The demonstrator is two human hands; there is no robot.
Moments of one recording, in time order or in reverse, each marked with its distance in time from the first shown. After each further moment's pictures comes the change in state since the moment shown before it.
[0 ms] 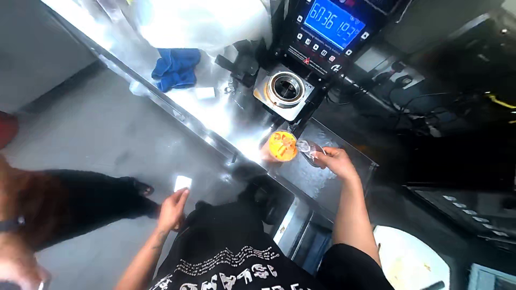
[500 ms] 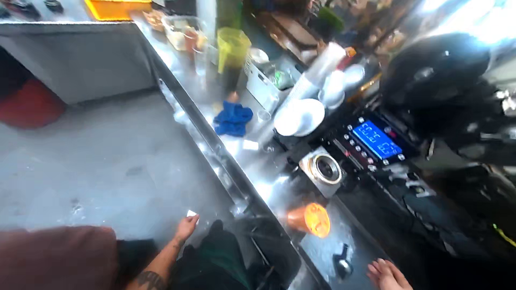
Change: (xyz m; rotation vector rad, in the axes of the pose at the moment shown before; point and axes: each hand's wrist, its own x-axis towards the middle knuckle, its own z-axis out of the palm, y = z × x) left_hand 0.108 -0.088 -0.007 -0.359 -0.043 -0.435; right_hand -0.076 -0.031 0.024 0.325 0.648 0.337
